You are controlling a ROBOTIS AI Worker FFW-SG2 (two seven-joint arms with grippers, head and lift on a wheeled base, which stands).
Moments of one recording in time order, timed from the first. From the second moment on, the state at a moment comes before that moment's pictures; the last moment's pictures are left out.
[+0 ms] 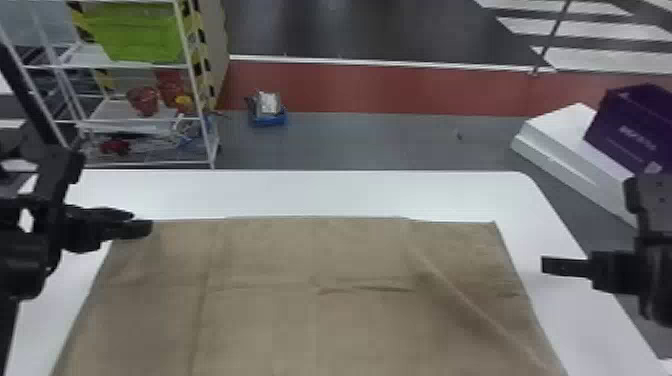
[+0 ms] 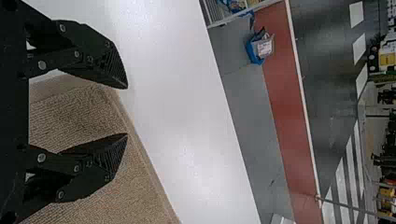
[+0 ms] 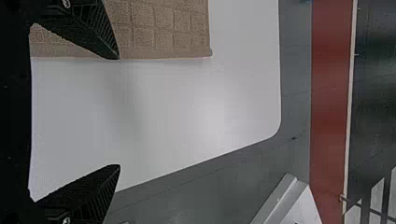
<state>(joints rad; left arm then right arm) -0.35 0.18 0.26 -1.32 -0.48 0.64 -0.89 -0.07 -0.21 -0.27 -2.07 0.43 1.47 0.58</state>
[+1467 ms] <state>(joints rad) -0.29 0.19 0.28 -1.36 -0.48 0.65 -0.90 -0.22 -0.21 -0.25 -1.90 0.43 1.45 0.58</state>
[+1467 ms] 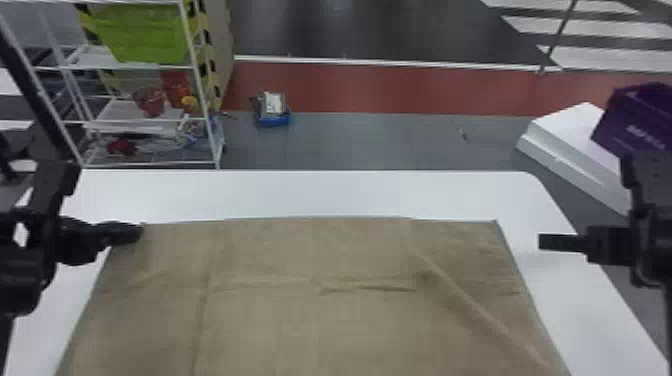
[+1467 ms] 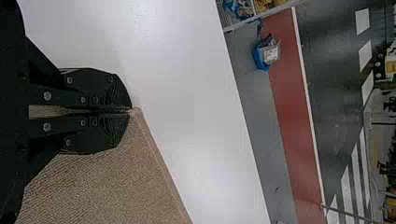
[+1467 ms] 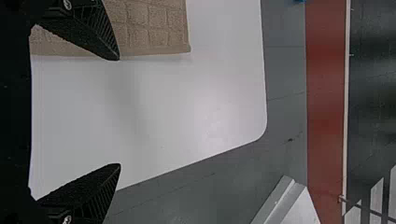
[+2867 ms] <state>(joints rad) -0.27 0.19 0.31 -1.40 -0.47 0.64 -0.92 -0.49 -0.17 -0.11 -1.31 0.51 1.12 0.55</state>
